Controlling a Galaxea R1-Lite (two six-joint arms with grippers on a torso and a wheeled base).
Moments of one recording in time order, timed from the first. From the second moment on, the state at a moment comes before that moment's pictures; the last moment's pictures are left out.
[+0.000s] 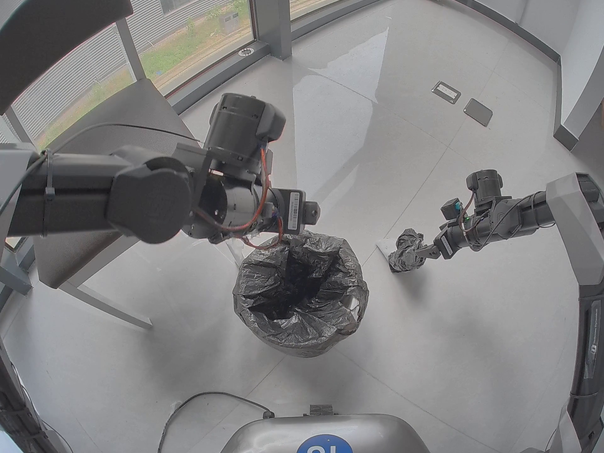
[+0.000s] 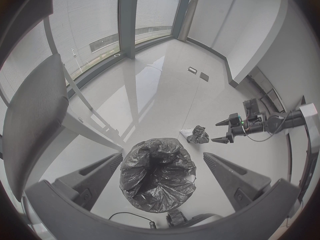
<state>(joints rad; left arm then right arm) -0.65 1.93 -1.55 0.18 0.25 -0.22 0.06 2.38 -1.65 0.01 0.30 -0.52</state>
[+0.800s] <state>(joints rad) -0.62 1.84 -1.45 0.11 0.25 -0.18 0.06 2.70 -1.99 -0.01 0.31 -0.50</state>
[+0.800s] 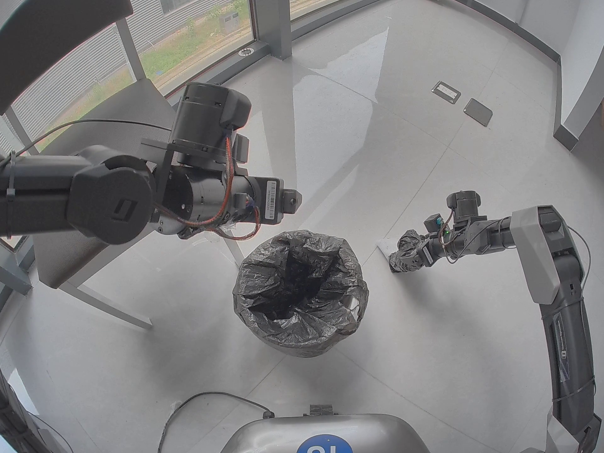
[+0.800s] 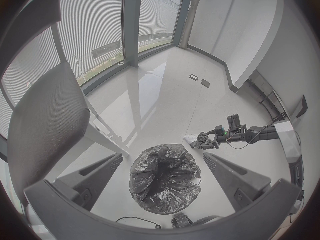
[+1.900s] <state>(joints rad) -0.59 1.77 -1.35 0.11 0.25 -0.18 0.06 2.51 -1.78 -0.01 0.36 -0.52</state>
